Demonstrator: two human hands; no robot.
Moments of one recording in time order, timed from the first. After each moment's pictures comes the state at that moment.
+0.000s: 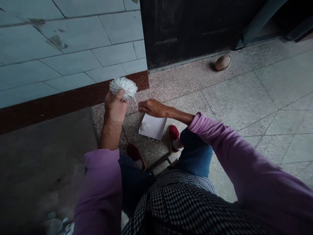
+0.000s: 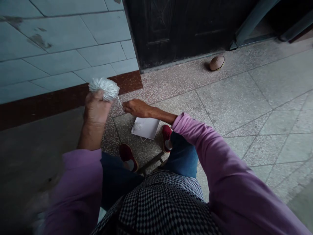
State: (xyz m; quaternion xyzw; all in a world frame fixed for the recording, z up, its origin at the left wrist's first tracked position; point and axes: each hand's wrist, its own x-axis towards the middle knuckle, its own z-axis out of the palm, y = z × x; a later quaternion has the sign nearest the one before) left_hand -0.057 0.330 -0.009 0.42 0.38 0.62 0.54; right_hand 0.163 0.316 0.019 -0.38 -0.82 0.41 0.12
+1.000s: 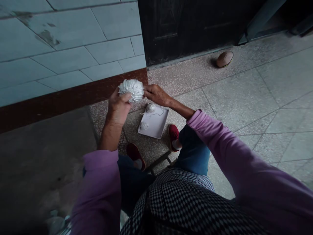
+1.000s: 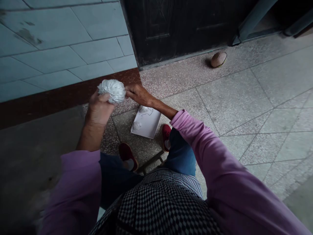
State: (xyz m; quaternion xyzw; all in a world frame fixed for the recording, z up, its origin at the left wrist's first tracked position) left_hand -0.041 0.317 0.005 0.41 0.38 0.57 0.61; right_hand 0.183 0.356 0.019 -0.41 -0.75 0.44 0.26
